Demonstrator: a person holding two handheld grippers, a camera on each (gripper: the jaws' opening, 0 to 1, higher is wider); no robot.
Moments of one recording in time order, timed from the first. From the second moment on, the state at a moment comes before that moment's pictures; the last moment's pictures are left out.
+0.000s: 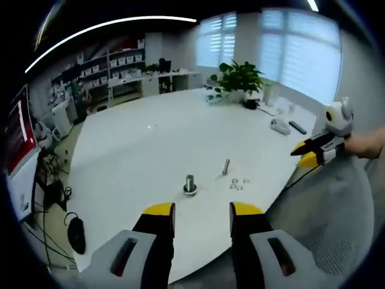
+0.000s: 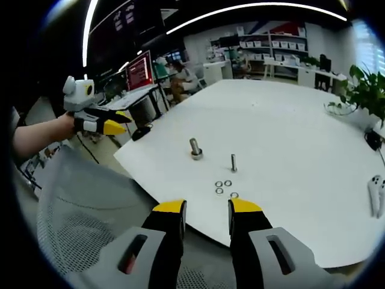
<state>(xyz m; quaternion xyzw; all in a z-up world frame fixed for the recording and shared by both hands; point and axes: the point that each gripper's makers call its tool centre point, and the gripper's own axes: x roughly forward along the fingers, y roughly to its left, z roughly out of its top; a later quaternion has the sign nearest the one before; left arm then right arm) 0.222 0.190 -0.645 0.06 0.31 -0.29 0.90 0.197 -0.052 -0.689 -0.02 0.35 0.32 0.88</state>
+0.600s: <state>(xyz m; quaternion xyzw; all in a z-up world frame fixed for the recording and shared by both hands) 0.200 0.207 -0.641 0.02 0.25 -0.24 0.94 0.192 -0.051 -0.696 -0.03 0.36 0.33 0.87</state>
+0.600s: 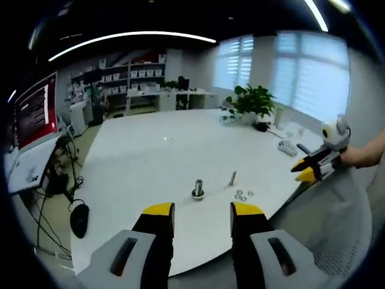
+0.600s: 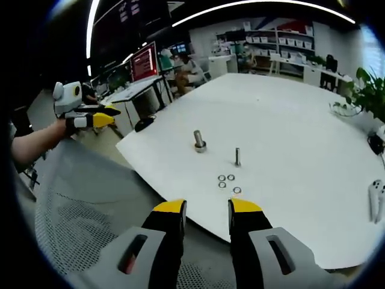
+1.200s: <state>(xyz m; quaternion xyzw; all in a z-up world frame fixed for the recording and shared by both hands) 0.196 0.192 -0.654 0.02 0.26 -0.29 0.92 0.189 -0.052 -0.702 -0.05 0.38 0.33 0.86</state>
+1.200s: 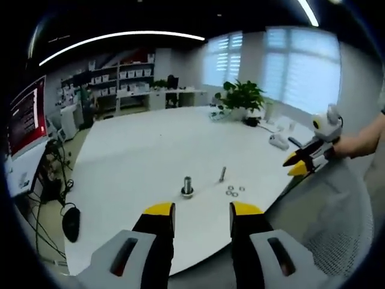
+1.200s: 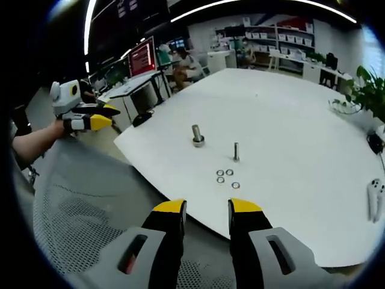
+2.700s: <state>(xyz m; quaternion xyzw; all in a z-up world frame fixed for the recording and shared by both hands) 0.195 0.196 -0.658 -0.01 0.27 -0.29 0.92 0.237 -0.041 -0.771 -0.20 0.45 0.39 0.77</state>
